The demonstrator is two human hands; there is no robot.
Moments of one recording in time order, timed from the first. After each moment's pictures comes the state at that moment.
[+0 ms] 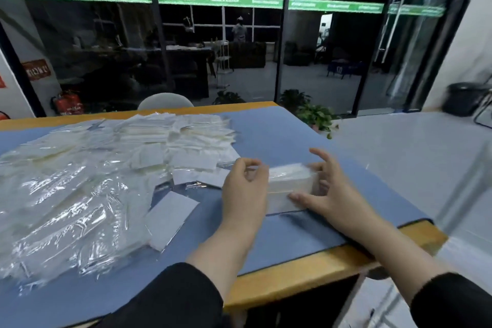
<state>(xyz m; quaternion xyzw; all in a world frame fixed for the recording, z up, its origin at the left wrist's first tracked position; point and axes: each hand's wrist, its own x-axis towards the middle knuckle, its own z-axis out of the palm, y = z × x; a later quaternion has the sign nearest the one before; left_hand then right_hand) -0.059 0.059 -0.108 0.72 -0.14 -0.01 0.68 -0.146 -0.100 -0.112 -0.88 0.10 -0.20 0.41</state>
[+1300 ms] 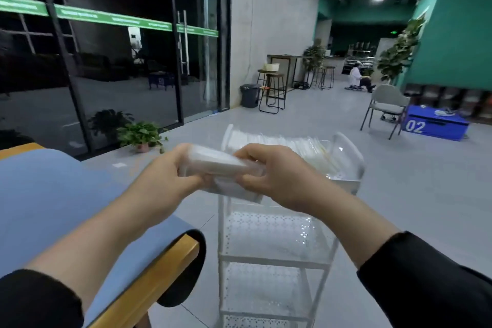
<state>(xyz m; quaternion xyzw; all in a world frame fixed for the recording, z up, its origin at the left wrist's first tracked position) -0.173 -0.148 -0.020 0.64 -0.59 -0.19 0.46 -0.384 -0.231 0.005 -0.88 0.33 -0.24 0.22</state>
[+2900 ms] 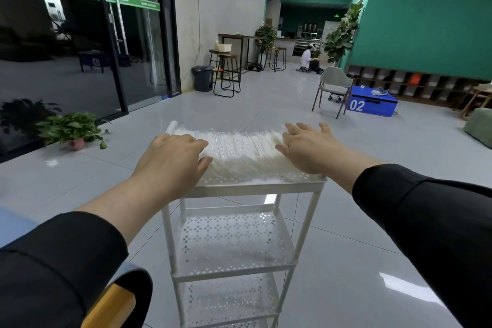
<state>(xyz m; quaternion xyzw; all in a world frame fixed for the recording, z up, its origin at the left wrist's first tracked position) -0.212 -0.327 -0.035 0.67 -0.73 0.13 0.11 -0.488 -0.417 -0.013 -0.81 0.56 0.05 -0.13</state>
